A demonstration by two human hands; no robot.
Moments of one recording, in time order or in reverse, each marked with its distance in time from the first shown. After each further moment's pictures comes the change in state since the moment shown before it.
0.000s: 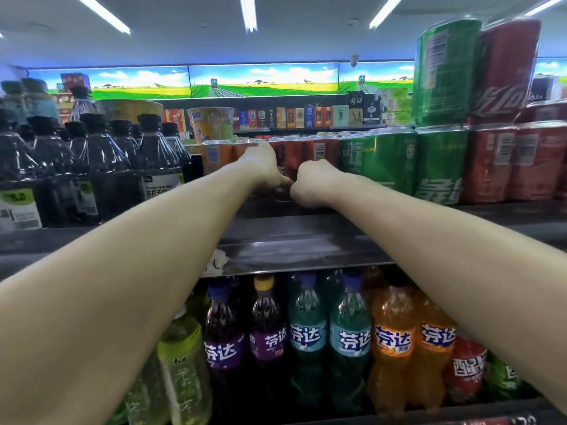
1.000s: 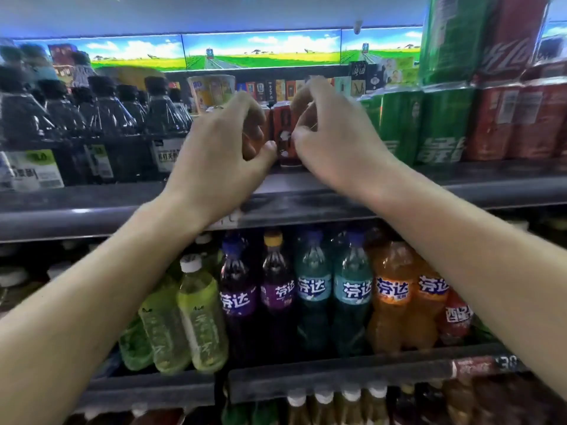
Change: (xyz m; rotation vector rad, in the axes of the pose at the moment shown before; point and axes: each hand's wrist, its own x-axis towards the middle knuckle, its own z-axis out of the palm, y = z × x) left_hand -0.163 -0.027 -0.026 -0.132 0.496 0.447; right_hand -0.101 -0.009 -0.010 0.458 0.468 -0.339
